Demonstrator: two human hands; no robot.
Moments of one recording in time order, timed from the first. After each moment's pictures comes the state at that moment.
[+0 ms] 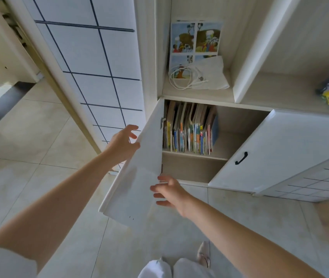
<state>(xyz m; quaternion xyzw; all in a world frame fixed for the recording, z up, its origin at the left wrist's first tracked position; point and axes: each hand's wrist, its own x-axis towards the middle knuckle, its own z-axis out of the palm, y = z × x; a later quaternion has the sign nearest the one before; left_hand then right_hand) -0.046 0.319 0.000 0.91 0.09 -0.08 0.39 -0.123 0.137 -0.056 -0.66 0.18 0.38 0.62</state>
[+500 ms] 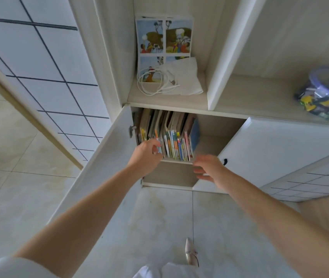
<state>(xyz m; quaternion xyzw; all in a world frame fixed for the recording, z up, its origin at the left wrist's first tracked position) 0.007 0.160 -0.029 0.91 0.03 -0.12 0.41 0.007 -0.051 -0.045 -0.74 0.27 0.25 0.56</state>
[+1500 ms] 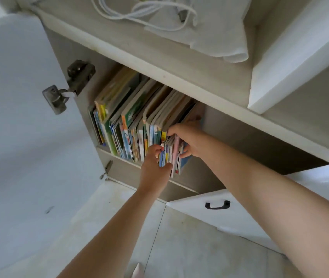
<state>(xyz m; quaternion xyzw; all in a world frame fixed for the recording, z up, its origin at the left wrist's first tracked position) 0.150 0.002 -0.274 0.71 0.27 -0.02 0.65 0.248 -0.048 -0.179 -0.81 0.17 0.36 0.42</state>
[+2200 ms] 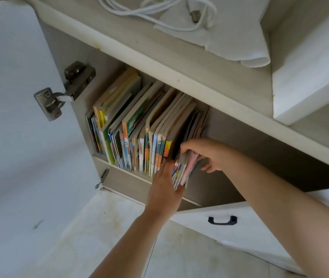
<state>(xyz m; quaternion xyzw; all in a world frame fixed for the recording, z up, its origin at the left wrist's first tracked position) 0.145 -0.013 -0.304 0.84 0.12 0.01 0.53 0.261 -0.077 -0.186 -0.86 0.17 0.39 0.29</state>
